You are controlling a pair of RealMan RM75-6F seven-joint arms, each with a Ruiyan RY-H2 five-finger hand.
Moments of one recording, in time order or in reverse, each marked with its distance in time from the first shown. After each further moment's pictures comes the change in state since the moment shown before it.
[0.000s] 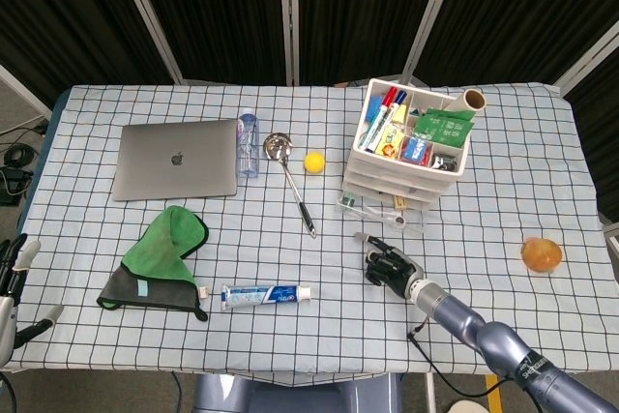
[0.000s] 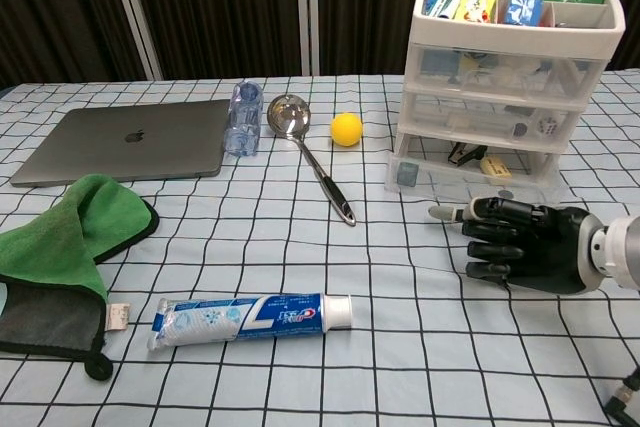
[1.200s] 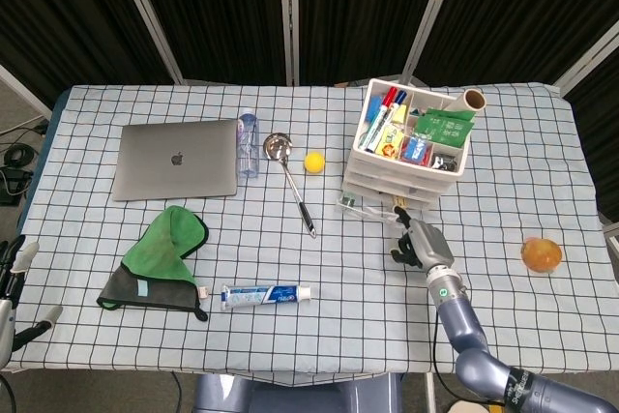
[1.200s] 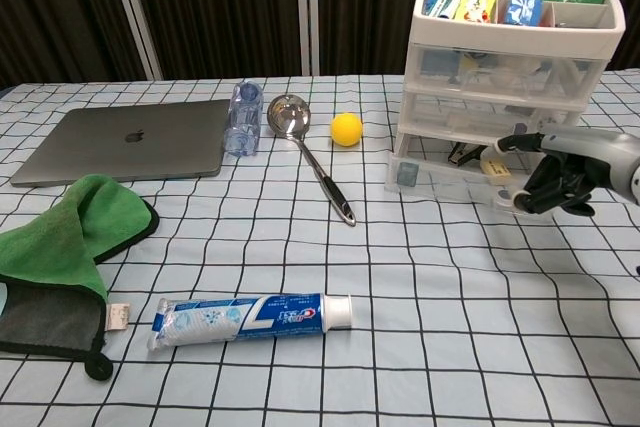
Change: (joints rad) left arm 0.008 0.003 0.001 -0.008 0.013 0.014 0.008; right arm 0.130 0.072 -0.238 -0.266 -0.041 0.868 -1.199
